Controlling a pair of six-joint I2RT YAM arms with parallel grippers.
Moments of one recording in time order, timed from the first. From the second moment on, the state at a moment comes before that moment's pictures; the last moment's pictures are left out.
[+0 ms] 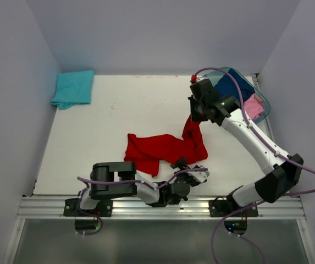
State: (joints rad) left arm -1.50 2.02 0.86 0.98 -0.94 0.22; right arm 0.56 1.47 1.50 -0.93 0.27 0.35
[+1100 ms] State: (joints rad) left arm -1.48 1.47 0.84 0.46 -1.09 0.04; right arm 0.50 1.45 1.46 -0.92 0.26 0.35
